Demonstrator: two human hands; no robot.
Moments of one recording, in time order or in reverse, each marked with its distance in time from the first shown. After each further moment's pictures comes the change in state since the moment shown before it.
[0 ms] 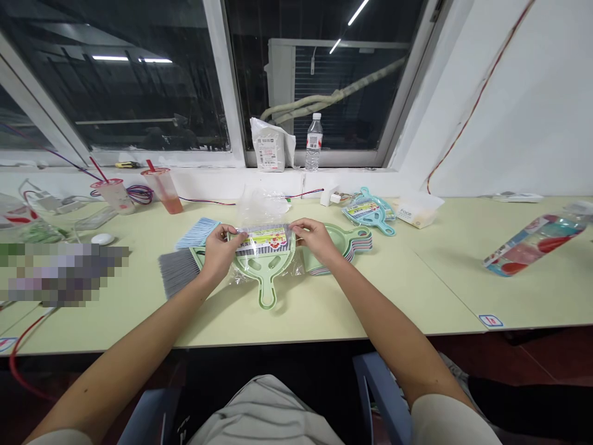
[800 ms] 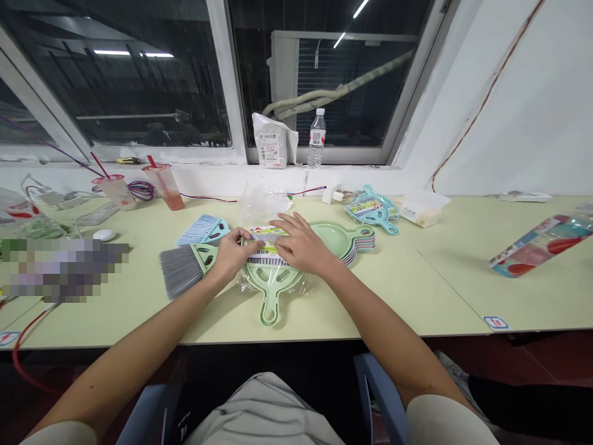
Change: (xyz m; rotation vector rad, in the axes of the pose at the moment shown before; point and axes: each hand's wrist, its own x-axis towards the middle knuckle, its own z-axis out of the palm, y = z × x) left_hand -0.021 0.013 0.016 0.028 -0.198 -0.088; right_hand -0.024 -0.027 0.024 -1.155 -0.357 -0.750
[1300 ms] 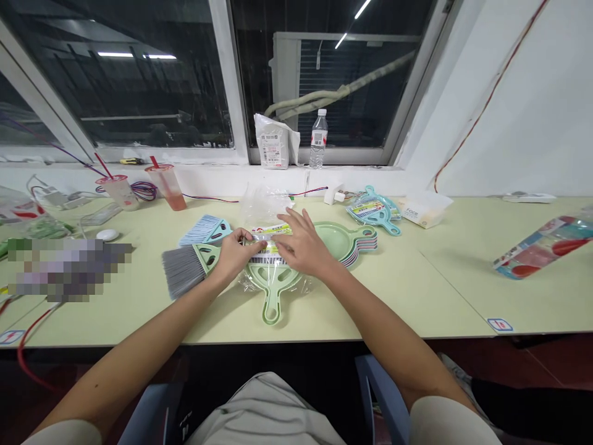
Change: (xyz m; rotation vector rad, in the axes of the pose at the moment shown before) left_hand 0.002 -0.002 -0.001 0.028 0.037 -0.024; right_hand -0.003 -0.005 0.004 0.075 0.126 0.100
